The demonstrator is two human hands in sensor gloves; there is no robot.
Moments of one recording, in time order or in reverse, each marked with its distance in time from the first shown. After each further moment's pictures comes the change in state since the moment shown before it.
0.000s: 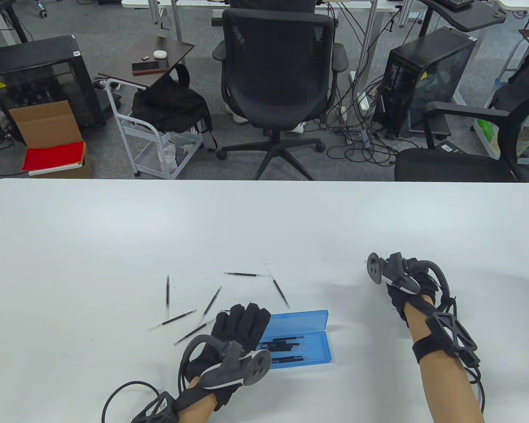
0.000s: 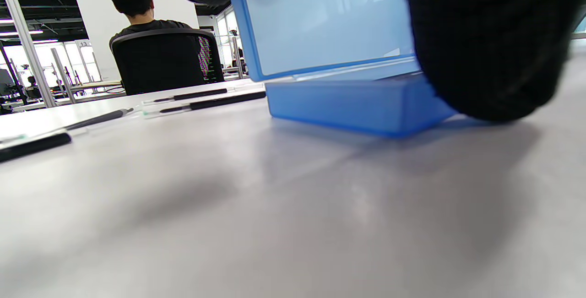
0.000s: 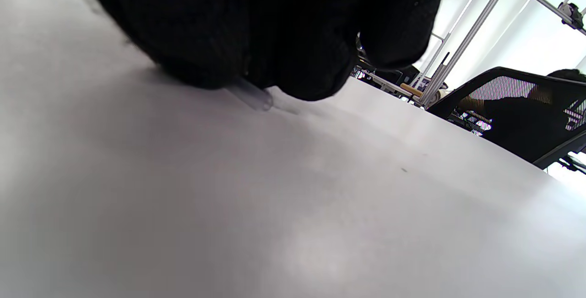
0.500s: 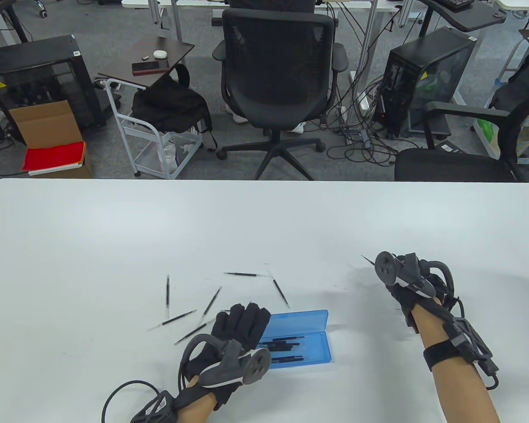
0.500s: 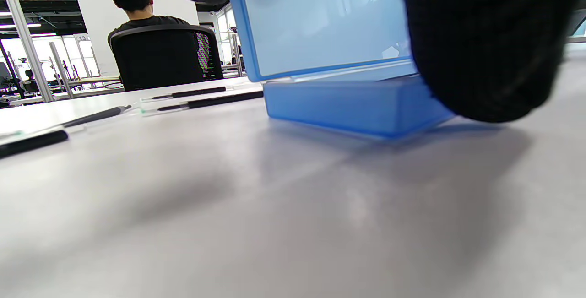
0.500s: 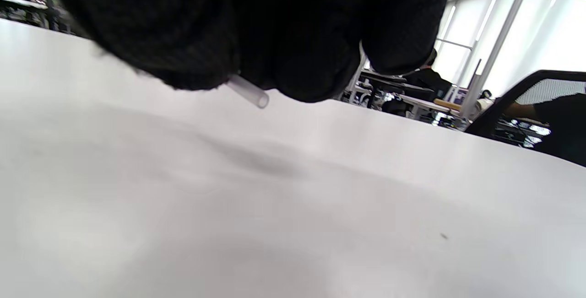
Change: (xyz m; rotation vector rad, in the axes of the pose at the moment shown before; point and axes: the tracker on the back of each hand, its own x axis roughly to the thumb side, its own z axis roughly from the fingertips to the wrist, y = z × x) left_hand 0.000 0.000 0.000 -0.006 -0.002 0.007; right_hand -0.008 -0.037 0.031 -0.172 -0.124 -0.161
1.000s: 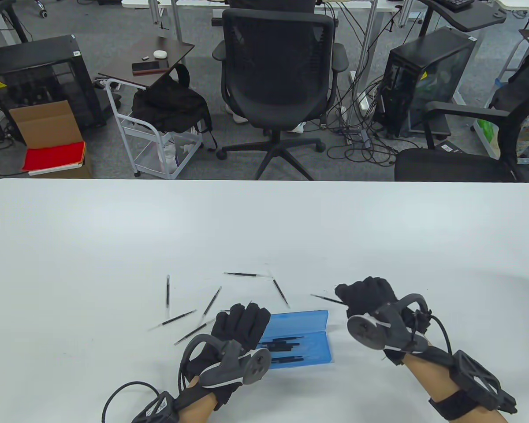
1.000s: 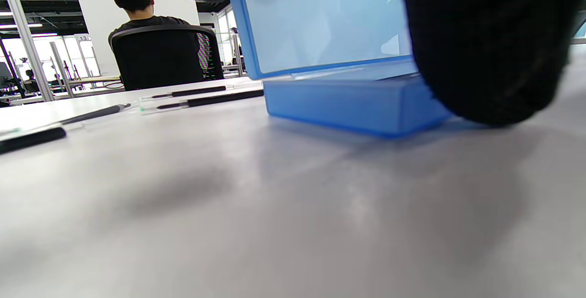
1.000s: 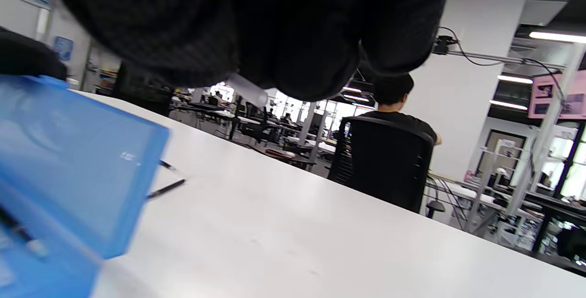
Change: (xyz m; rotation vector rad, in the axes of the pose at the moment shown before) left_hand -0.001 -0.001 -0.001 0.001 0.002 0.016; right_hand 0.099 -0.067 0.120 -0.324 -0.477 -0.011
